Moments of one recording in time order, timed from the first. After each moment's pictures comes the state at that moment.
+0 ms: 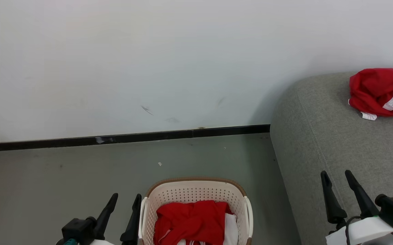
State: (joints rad) left arm -0.03 0.08 -0.27 0.23 -0.51 -0.04 -0.25; right arm 0.04 -0.04 -0.07 0.11 0.17 0.13 -0.25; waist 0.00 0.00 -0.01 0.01
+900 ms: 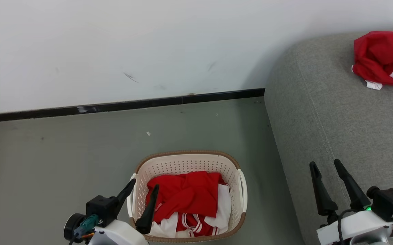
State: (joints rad) left arm -0.14 0.09 -0.36 0.27 -0.42 -0.05 -0.16; right arm 0.03 -0.04 -0.02 0.05 0.19 0.13 -0.25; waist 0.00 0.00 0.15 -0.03
